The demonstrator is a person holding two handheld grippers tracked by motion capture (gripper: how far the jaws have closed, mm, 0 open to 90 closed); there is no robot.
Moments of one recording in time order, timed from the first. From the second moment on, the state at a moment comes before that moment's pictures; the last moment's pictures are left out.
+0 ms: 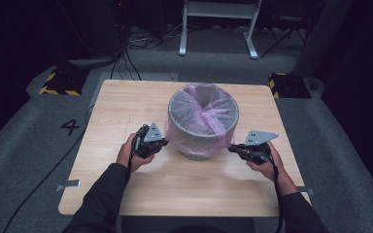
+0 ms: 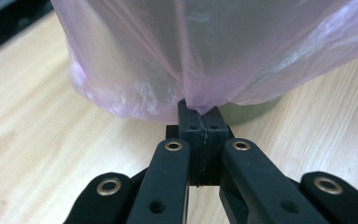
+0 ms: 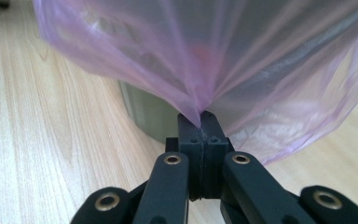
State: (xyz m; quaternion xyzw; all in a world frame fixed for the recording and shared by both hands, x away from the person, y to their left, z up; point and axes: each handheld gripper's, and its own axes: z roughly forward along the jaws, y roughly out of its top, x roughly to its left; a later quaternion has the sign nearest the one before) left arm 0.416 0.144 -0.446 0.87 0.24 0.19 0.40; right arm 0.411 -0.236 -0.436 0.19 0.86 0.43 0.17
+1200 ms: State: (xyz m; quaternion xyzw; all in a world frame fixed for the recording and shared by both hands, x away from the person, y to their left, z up) left arm 0.364 0.185 -0.486 0.86 0.31 0.14 0.38; right arm 0.402 -0.285 -0.429 0.27 0.83 0.47 0.14
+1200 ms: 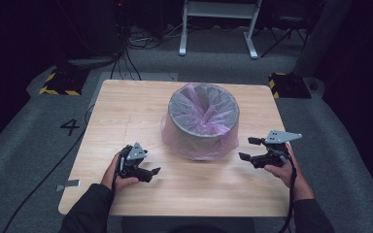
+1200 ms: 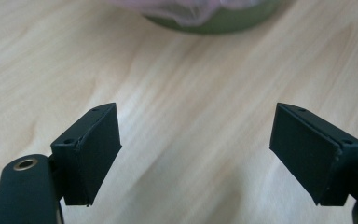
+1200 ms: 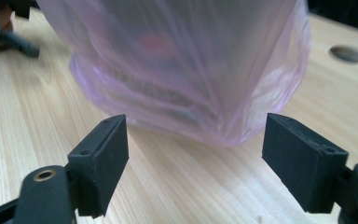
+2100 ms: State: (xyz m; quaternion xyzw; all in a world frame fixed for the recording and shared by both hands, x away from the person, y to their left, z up) left arm 0.351 0.198 -0.504 0.87 0.31 0.13 0.36; right arm 0.403 -0.251 -0.304 0.22 0.81 0.49 0.23
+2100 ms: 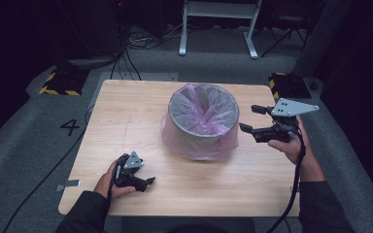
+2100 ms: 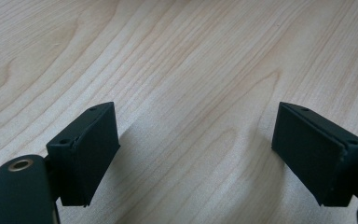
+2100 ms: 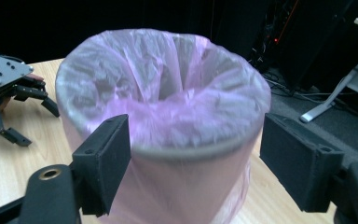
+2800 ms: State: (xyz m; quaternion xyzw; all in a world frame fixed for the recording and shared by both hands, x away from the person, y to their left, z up) left arm 0.353 0.197 -0.504 0.87 0.31 0.13 0.36; right arm 0.422 -0.206 -0.291 0.21 0.81 0.49 0.24
